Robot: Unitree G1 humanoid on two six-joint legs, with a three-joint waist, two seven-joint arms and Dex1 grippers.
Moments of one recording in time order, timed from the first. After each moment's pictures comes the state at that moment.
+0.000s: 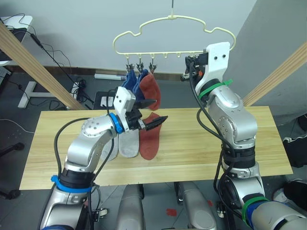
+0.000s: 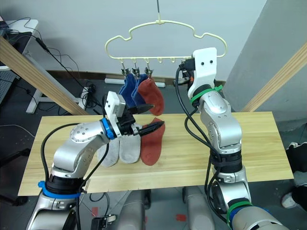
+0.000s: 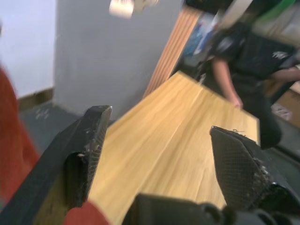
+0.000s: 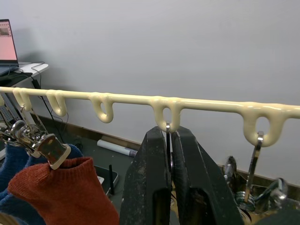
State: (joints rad) left arm -0.42 0.46 -0.07 -0.21 -0.35 0.43 -0.75; right arm -0.80 -0.08 -0.02 -0.19 0.14 0.65 0.12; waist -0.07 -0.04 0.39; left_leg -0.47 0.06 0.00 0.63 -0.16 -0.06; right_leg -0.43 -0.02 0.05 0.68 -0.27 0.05
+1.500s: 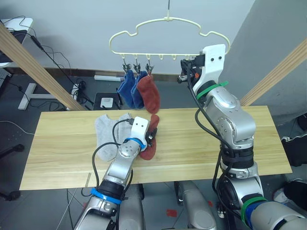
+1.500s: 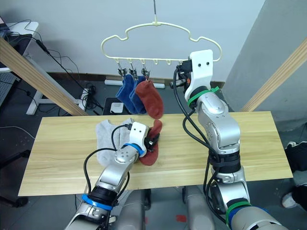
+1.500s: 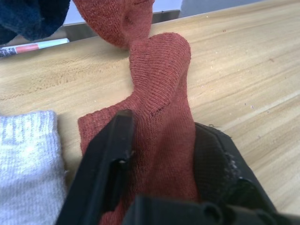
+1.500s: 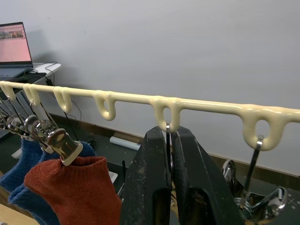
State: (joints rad) left arm -0.35 0.18 -0.19 0.19 0.10 0.30 -0.27; right arm -0.80 -0.06 -0.02 -0.19 0.19 0.69 0.13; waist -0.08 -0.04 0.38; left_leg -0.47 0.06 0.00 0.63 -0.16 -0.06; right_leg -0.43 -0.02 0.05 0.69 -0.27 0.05
